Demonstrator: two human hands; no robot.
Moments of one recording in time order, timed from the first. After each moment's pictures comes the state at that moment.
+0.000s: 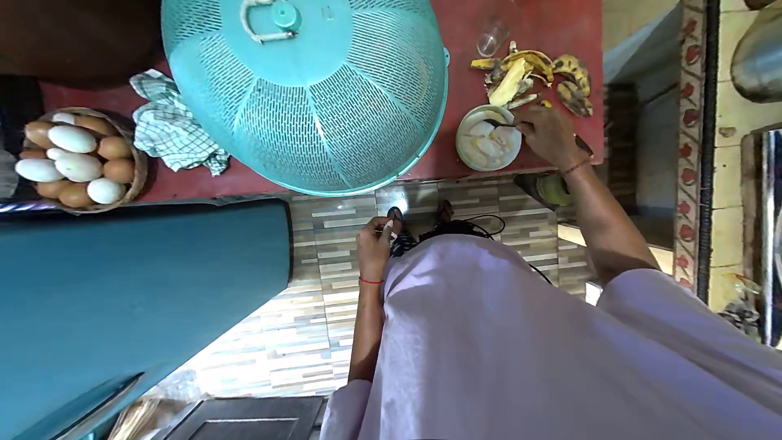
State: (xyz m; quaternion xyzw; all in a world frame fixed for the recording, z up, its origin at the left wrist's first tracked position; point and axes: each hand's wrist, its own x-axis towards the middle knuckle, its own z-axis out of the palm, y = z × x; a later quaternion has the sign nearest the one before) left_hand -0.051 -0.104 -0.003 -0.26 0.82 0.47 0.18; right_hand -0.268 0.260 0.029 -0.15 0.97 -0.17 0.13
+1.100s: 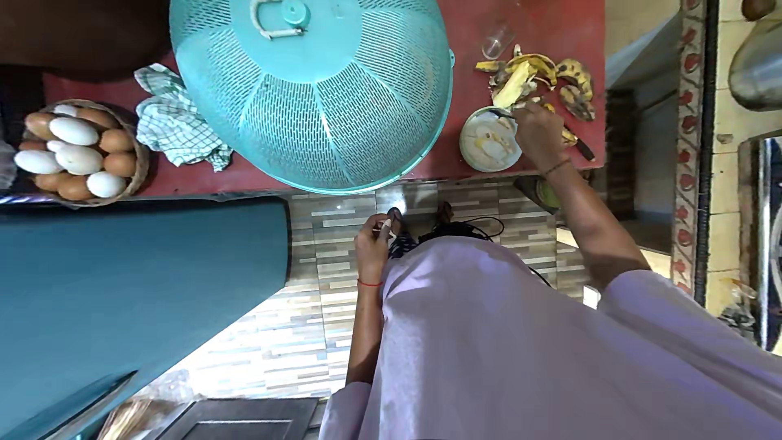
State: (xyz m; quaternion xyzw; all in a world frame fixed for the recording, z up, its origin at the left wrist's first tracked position) left_hand -0.042 -0.111 -0.007 -0.26 0.81 0.51 0.13; right_hand -0.270 0.223 0.018 -0.10 0.99 -0.06 0.09
